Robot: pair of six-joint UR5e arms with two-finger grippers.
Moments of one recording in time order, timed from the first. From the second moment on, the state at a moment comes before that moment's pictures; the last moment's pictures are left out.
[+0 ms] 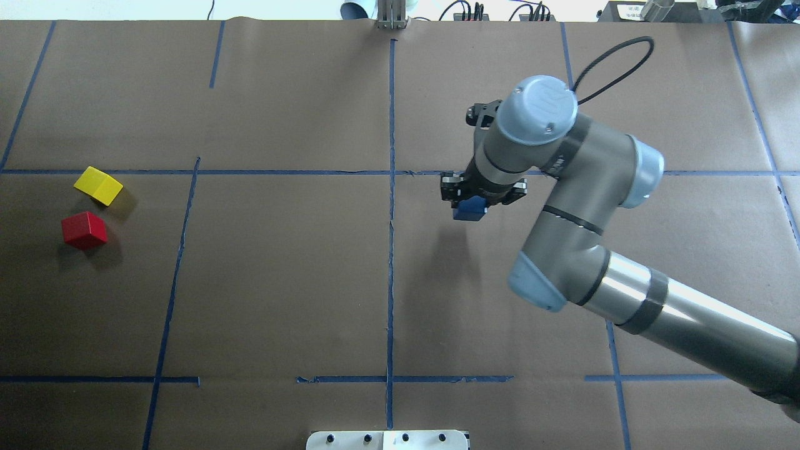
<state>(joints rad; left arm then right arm) -1.47 -1.38 -1.87 -1.40 -2.31 0.15 0.61 -0.87 1.57 -1.48 1.94 1.24</state>
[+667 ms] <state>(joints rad) -1.47 -1.38 -1.88 -1.40 -2.31 0.15 0.48 -0.65 1.34 -1.50 1.81 1.37</state>
